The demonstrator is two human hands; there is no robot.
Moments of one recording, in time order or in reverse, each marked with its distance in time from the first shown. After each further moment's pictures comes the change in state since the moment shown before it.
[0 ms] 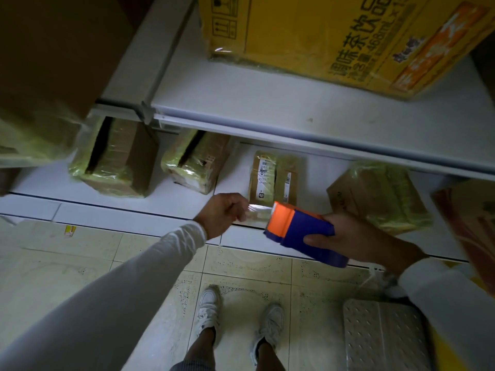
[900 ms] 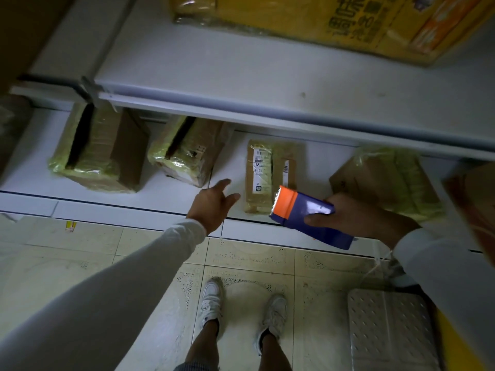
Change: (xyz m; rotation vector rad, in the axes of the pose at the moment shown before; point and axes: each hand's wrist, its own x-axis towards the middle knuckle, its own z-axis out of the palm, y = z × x) left_hand 0.023 -0.033 0.013 0.469 0.190 -0.117; right_hand 0.043 0.039 -0.007 -0.008 0.023 0.115
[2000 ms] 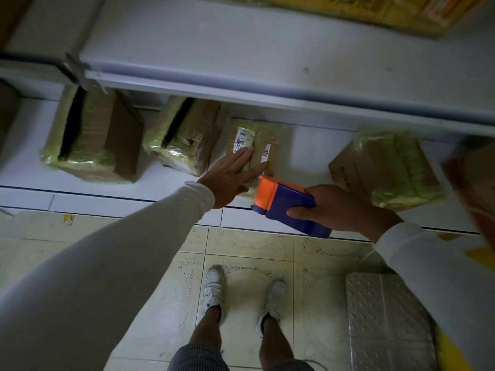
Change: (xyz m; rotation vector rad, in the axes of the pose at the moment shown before) left_hand 0.043 -0.002 0.004 0.586 -0.117 0.649; right_hand 0.001 -0.020 0.023 -0.110 0.018 -0.080
